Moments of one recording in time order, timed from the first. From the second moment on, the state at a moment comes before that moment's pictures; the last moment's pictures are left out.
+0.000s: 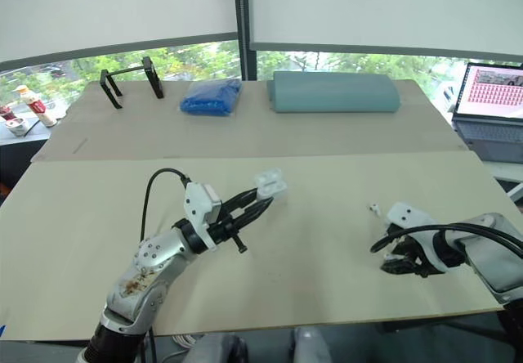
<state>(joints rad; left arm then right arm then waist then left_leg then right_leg) -0.17 0.25 -0.21 -0.42 -0.31 0.25 -0.58 -0.24 -1.19 0.14 -0.18 0.23 0.90 1.10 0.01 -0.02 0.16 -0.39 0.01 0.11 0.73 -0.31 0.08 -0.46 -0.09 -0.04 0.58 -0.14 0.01</state>
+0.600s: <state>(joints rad) -0.15 0.25 -0.22 -0.42 -0.29 0.22 -0.58 -0.38 -1.02 0.12 -0.15 0.34 0.95 1.12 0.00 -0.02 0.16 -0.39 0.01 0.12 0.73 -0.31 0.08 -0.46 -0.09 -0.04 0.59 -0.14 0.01</state>
